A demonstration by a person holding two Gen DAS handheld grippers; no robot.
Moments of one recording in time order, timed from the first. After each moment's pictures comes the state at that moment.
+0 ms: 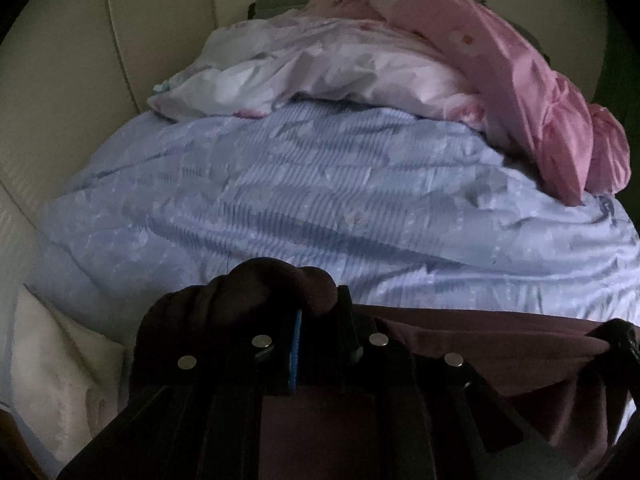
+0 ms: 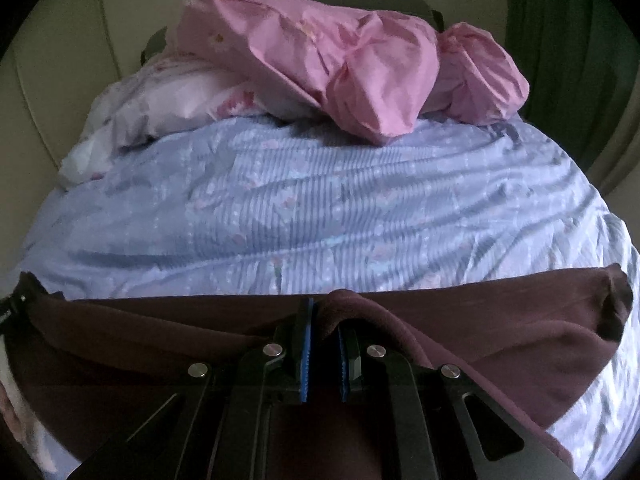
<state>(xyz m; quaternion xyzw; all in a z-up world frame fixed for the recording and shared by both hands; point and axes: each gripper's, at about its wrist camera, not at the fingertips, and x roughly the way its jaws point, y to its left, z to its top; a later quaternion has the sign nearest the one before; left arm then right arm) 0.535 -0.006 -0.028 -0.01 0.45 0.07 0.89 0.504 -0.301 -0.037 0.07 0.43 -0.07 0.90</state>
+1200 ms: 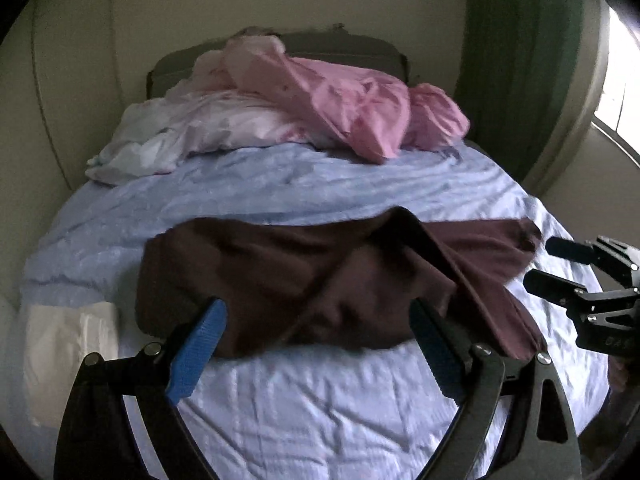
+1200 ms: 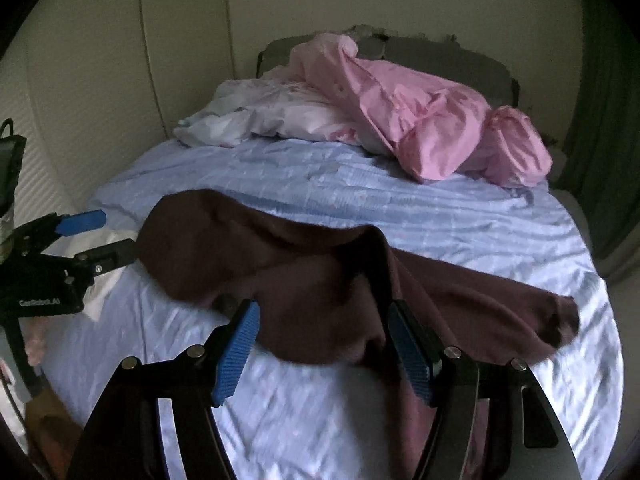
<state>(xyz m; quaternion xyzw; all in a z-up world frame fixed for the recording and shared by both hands) 0.280 -0.101 0.091 0.06 0.38 -0.14 0.91 0.275 -0.303 0.088 -0.02 0.38 0.09 0.92</state>
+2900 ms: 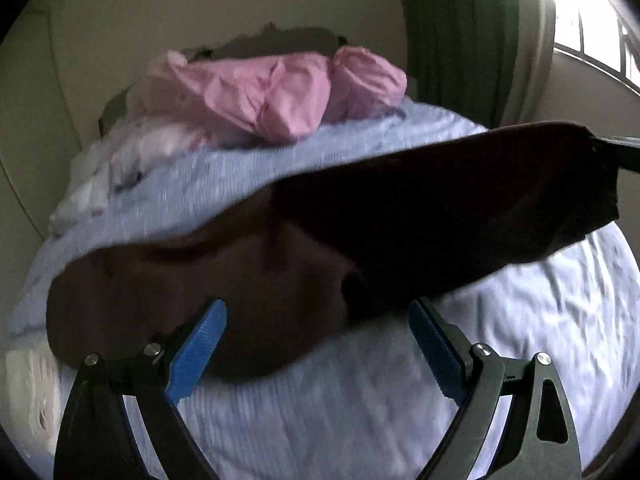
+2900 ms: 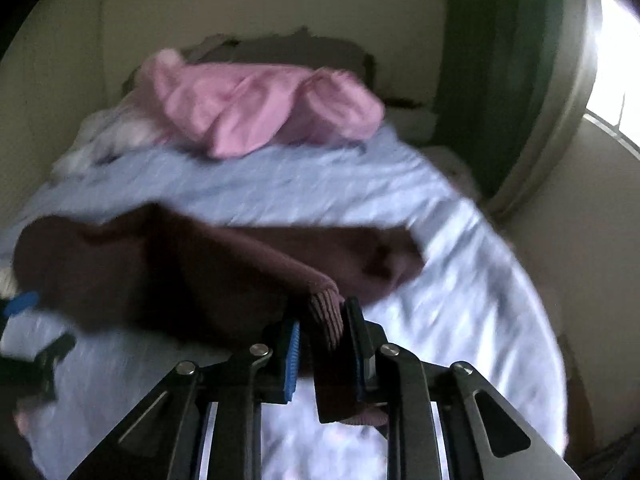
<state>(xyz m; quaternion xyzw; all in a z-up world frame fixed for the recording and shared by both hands) 0.286 -0.285 0.005 0.15 0.35 -0.17 0.91 0.231 -0.518 0.046 0.02 0.36 -0.14 0.92</state>
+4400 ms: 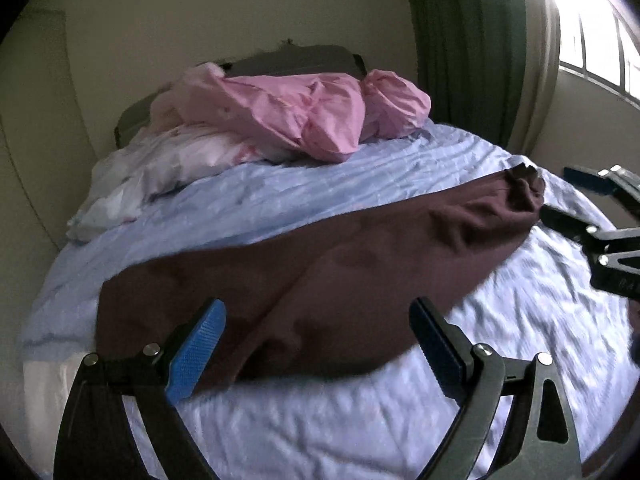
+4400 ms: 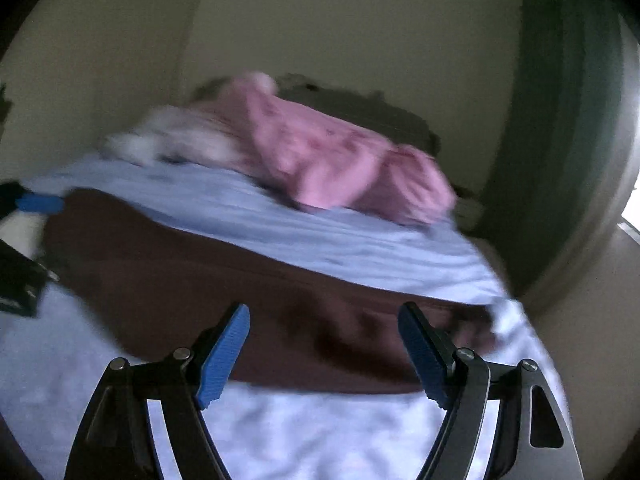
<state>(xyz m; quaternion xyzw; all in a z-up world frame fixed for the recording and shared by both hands) 0.279 -0.165 0.036 0.13 0.32 -0.17 0.92 0.243 -0.378 0.035 -0.09 0.26 -0.02 0.96</state>
